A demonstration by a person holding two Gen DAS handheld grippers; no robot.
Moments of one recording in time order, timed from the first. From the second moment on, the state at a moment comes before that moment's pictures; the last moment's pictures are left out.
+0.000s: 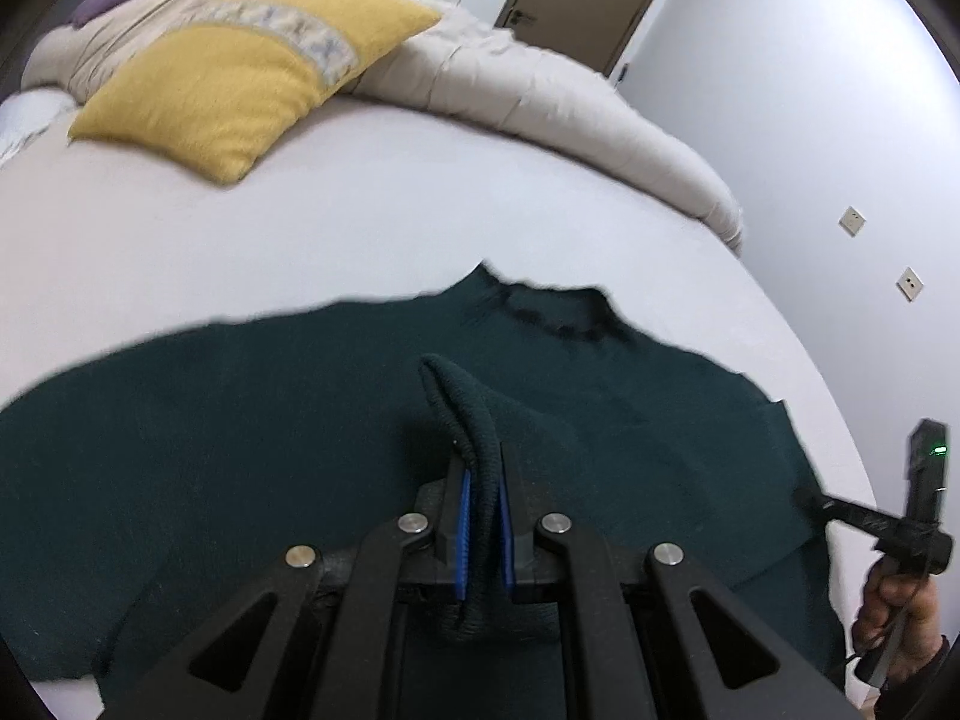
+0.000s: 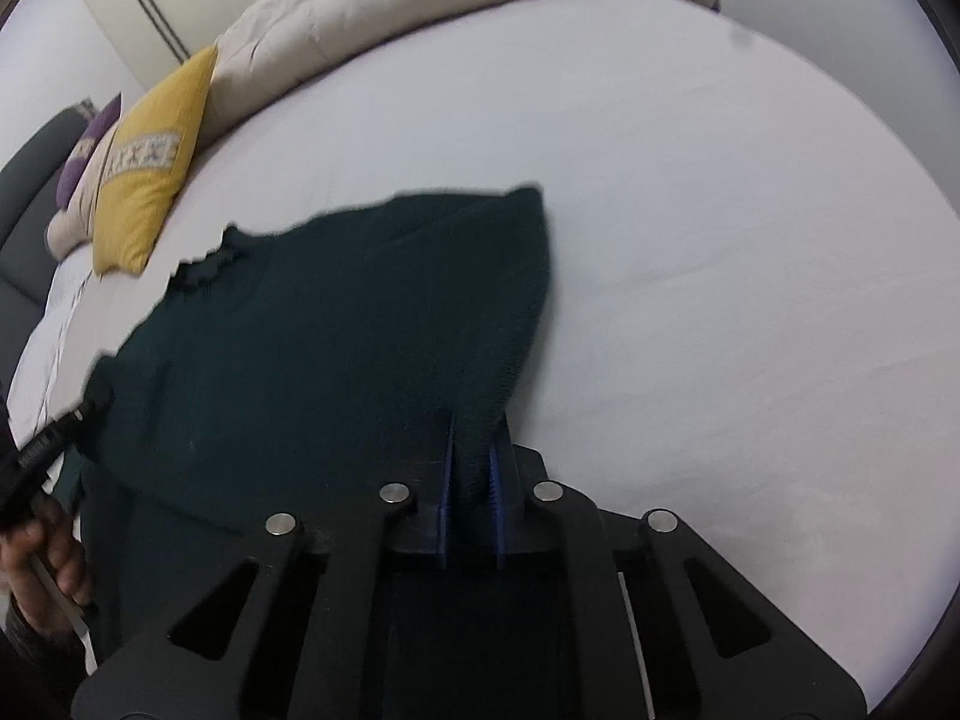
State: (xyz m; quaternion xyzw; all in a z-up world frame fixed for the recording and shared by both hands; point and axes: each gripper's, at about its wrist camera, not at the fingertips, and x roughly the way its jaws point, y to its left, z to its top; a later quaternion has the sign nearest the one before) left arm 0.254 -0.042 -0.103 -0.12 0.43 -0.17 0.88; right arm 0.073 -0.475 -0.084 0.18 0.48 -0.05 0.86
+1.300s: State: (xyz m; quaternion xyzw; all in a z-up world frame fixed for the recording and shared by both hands) left arm 0.064 0.385 -0.124 -0.32 0.39 0.25 0.83; right arm -0.049 -0.356 -0.001 0.17 0.39 0.01 0.90
